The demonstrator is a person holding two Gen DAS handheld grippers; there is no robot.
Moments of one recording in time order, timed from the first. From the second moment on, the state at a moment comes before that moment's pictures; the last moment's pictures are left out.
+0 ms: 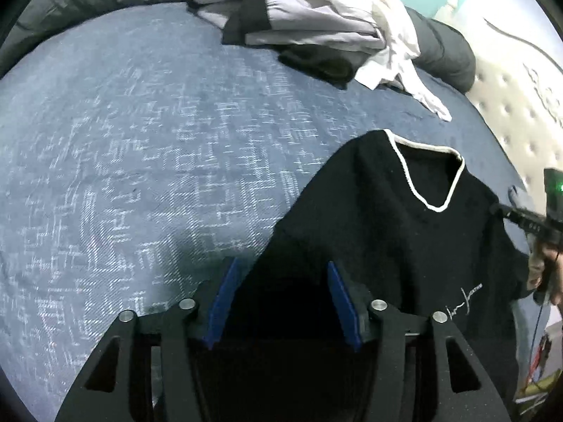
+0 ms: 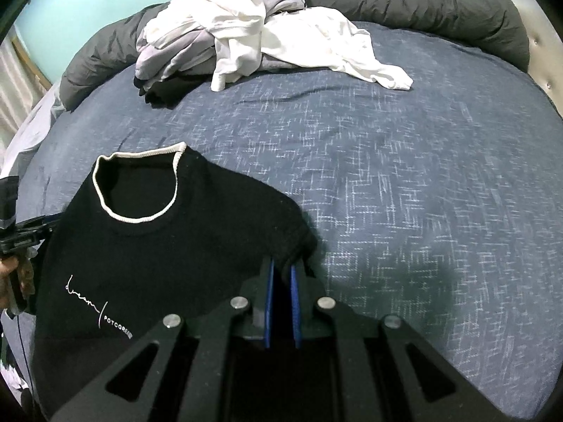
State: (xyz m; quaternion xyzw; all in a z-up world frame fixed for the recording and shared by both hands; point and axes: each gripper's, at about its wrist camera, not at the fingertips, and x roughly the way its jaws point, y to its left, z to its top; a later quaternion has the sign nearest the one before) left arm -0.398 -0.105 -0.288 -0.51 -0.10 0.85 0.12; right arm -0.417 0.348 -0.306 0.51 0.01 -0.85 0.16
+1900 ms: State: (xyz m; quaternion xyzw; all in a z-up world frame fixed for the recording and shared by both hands) left arm -0.435 -0.152 -0.235 -0.47 -0.08 0.88 0.02; right arm -0.473 0.364 -0.265 0.42 -0.05 -0.90 0.06
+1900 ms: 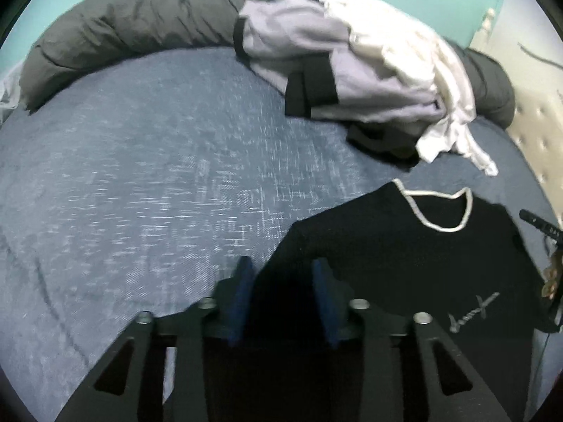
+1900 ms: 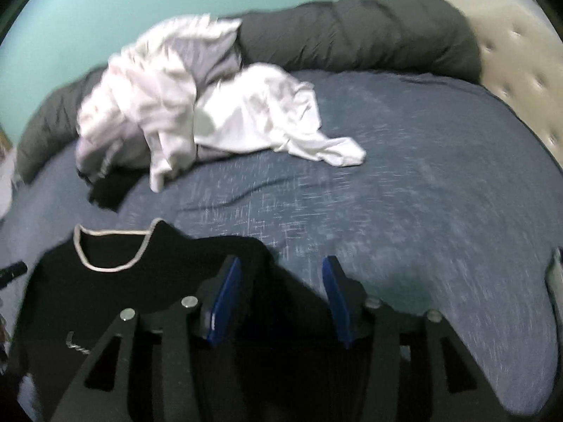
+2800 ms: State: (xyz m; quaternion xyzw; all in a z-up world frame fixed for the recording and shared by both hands) left arm -0.159 -0.095 -0.253 -0.55 -0.17 0.81 0.09; right arm -0.180 0.400 -0.301 0.56 -0.11 -0.81 0.17
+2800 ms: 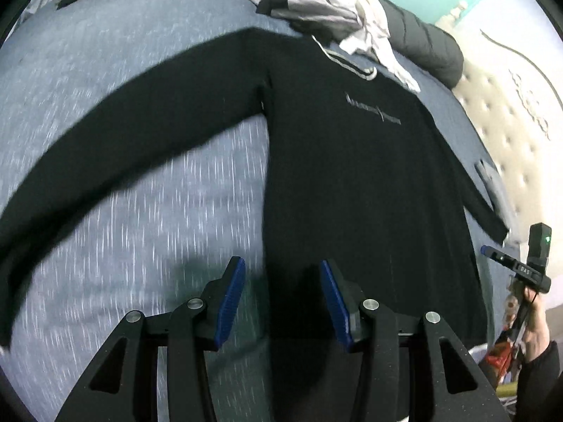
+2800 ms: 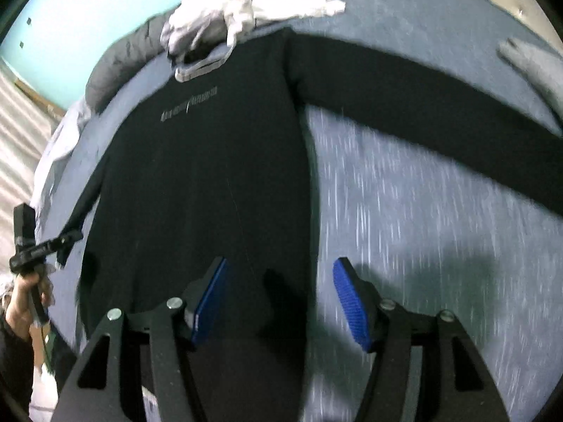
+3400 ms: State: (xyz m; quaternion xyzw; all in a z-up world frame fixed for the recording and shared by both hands) left arm -0.056 -0.082 -0.269 -0.60 -0.18 0.77 0.12; right arm -0.095 0.400 -0.318 0.62 -0.14 -0.75 0.20
